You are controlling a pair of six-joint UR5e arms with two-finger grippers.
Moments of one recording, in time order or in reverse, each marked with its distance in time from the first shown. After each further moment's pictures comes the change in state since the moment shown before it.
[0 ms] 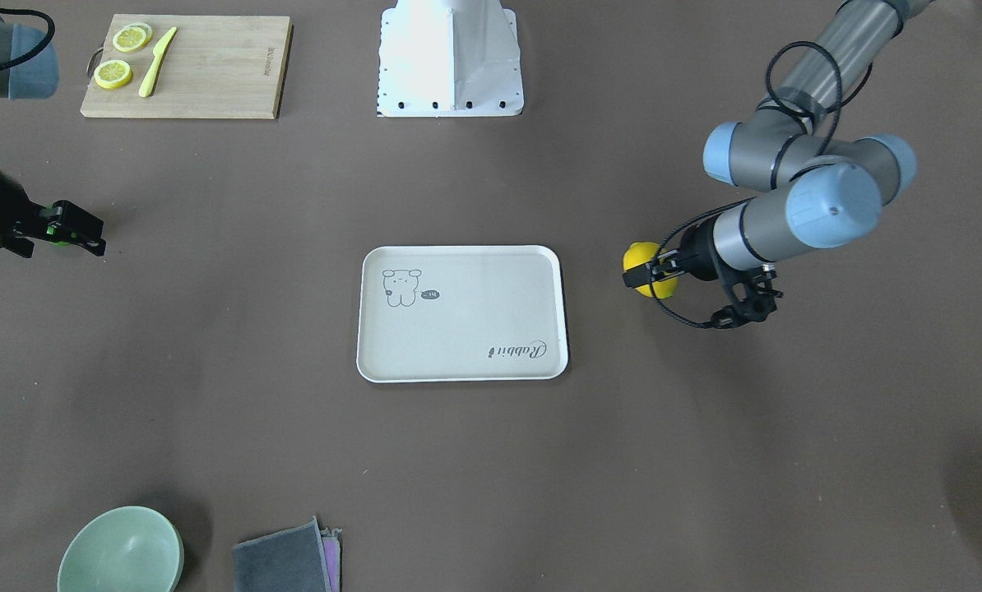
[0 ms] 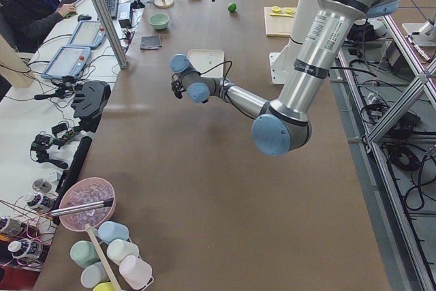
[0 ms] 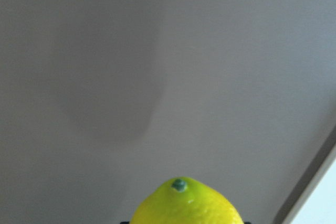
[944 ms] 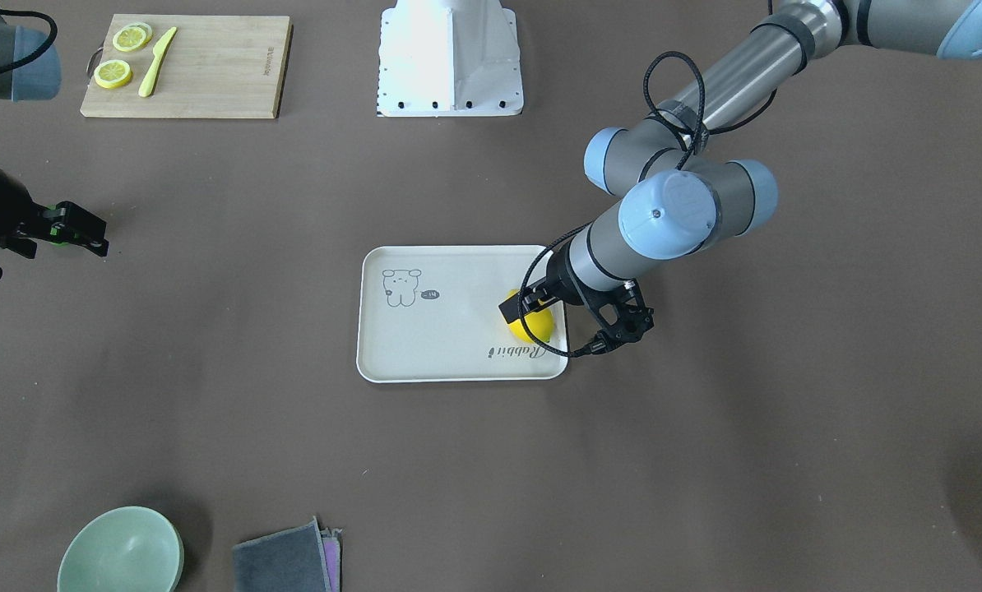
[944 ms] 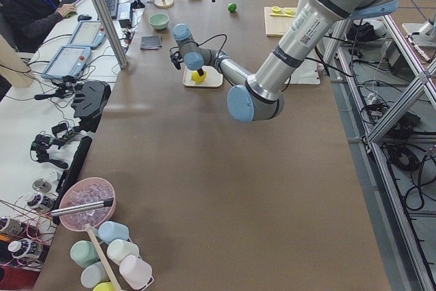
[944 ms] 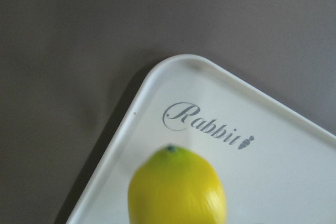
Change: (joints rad) left arm 0.052 -0.251 0.137 0.001 0.135 -0.210; right arm -0.006 0.003 -0.005 0.000 0.002 0.001
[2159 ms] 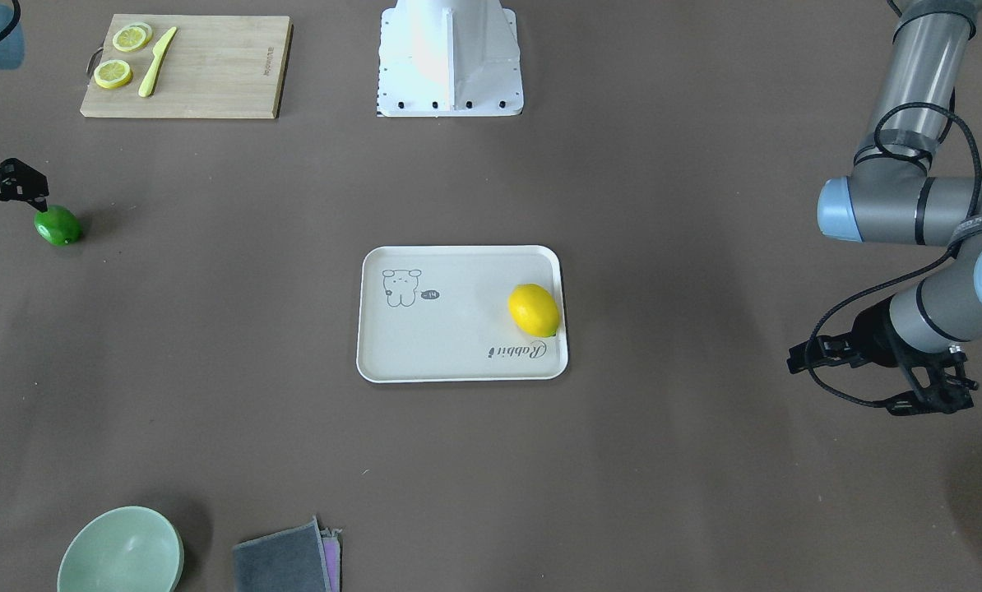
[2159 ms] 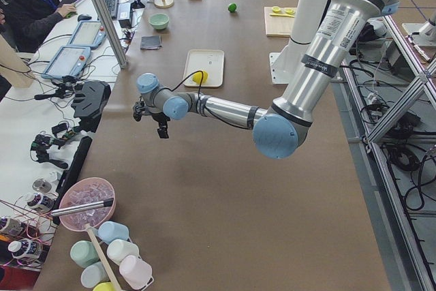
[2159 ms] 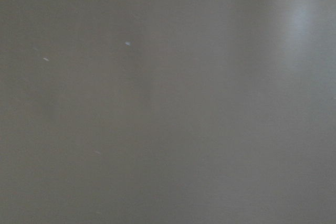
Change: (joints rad) left arm -0.326 0.298 0.031 0.155 0.020 0.963; right arm -0.013 -0.259 0.062 0.000 -0.088 -0.409
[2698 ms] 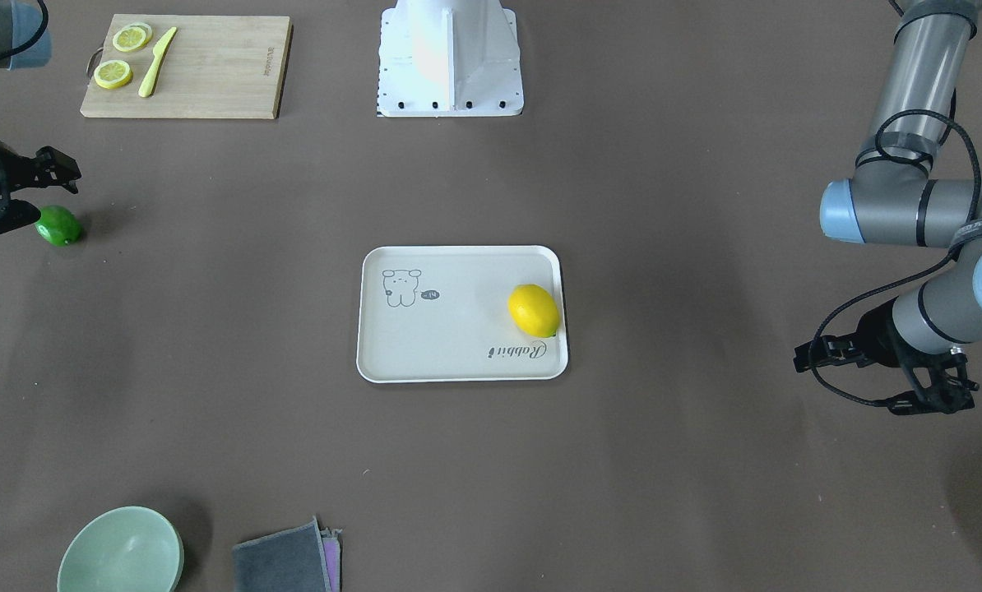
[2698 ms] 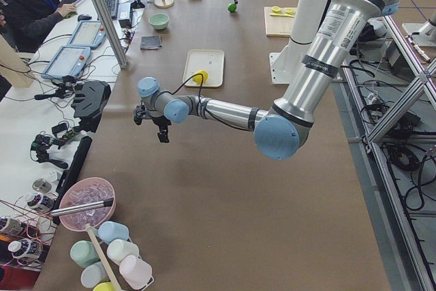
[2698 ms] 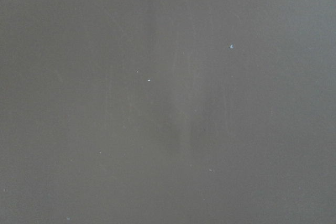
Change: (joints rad) left arm 0.003 0.006 0.014 -0.001 0.008 0.020; right arm -0.127 -0.005 -0.014 0.002 -0.004 -0.103
